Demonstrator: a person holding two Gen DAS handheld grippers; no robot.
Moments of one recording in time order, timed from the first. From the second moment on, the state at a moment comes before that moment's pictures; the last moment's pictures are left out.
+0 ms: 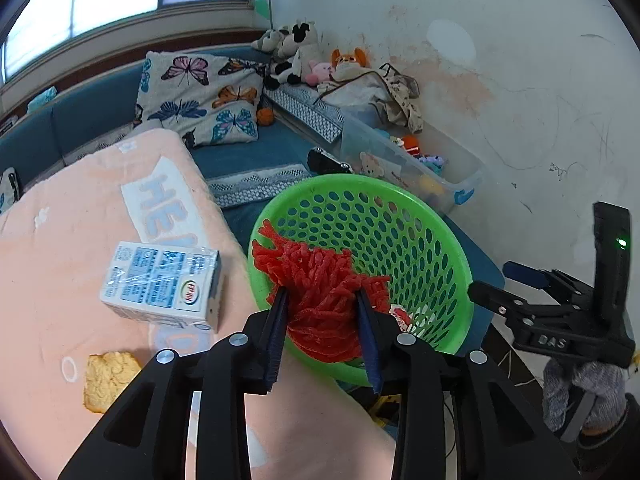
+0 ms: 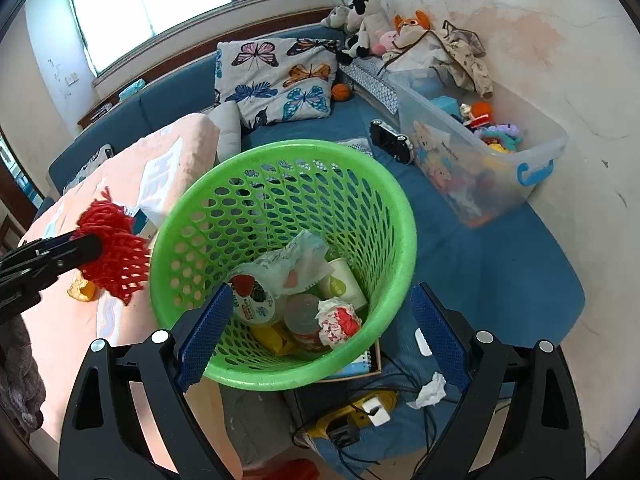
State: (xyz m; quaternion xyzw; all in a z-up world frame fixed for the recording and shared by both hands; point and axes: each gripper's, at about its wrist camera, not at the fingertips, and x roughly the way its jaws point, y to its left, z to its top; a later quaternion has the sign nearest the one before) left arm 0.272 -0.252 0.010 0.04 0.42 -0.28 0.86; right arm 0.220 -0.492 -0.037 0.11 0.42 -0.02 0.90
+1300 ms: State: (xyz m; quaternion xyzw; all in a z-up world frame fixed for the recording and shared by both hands) left arm 0.250 -0.162 0.036 0.05 0.37 -0.21 0.90; right arm 0.212 -0.439 -0.023 0.09 0.41 0.02 0.91
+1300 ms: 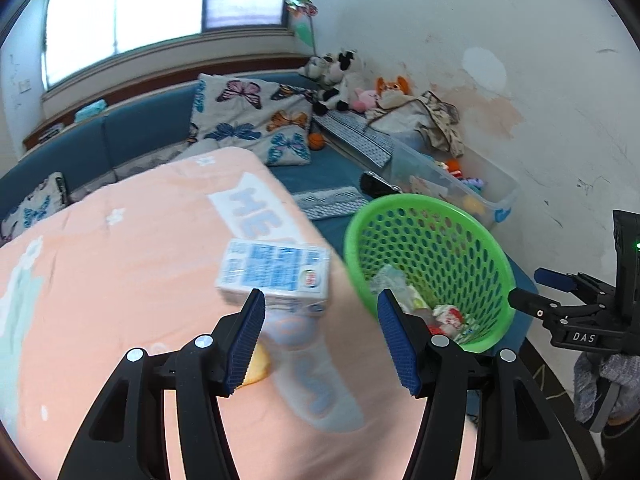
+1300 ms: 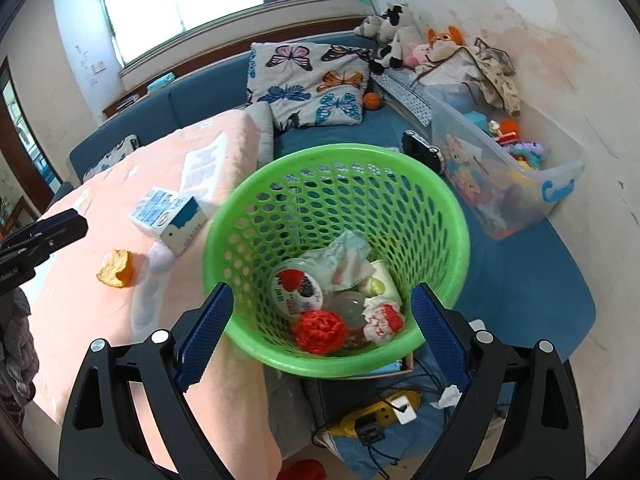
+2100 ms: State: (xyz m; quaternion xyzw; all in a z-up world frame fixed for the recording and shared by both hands) left arm 0.226 -0.025 0.032 -0.01 0.37 -0.10 0.92; right arm 0.243 -0.330 -0.021 0.04 0.41 0.12 0.90
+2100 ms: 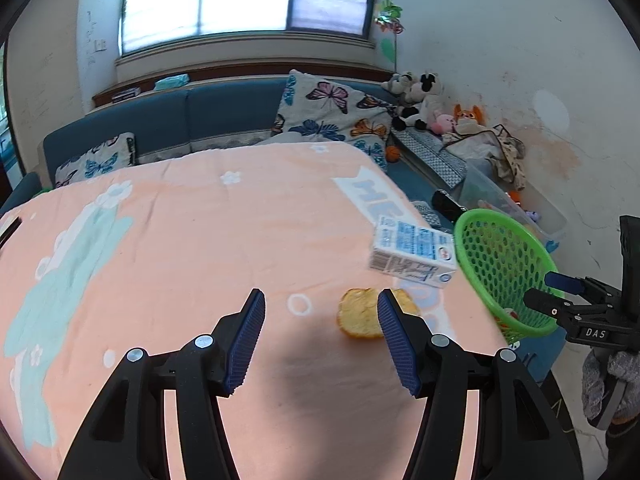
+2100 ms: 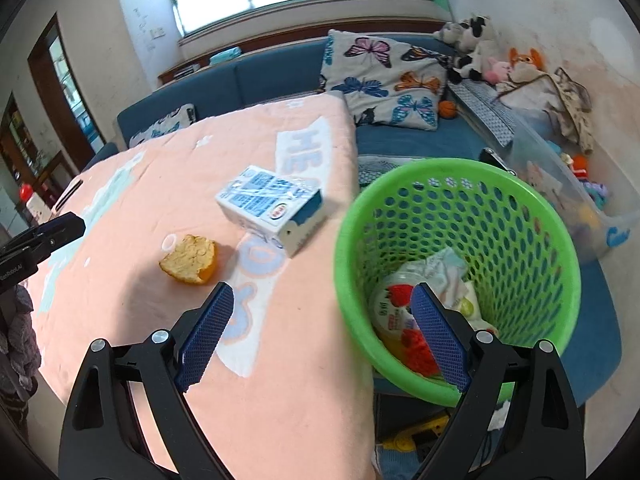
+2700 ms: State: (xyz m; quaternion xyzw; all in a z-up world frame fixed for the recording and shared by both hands) left arm 0.215 0.012 0.023 -0.03 0.38 -0.07 0.92; right arm 0.316 -0.275 -0.020 -0.07 0.42 0.24 0.87
